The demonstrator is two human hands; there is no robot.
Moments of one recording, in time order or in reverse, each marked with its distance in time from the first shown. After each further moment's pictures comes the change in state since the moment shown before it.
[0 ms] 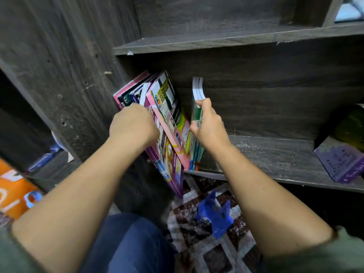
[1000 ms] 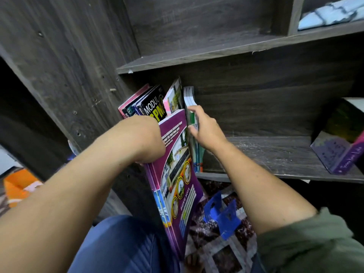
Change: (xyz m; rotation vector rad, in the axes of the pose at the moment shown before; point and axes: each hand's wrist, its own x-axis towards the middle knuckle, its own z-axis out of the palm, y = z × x) left_hand -0.063 0.016 -0.064 0.259 -0.249 0.289; right_hand -0.003 0.010 -0.017 0.091 -0.123 -0.051
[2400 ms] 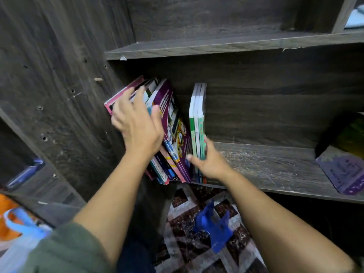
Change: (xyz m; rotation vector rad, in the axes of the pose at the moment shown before) left_hand 0.157 -0.020 0.119 -0.543 0.958 -0.137; right_hand -0.011 0.057 0.045 0.132 -0.244 0.431
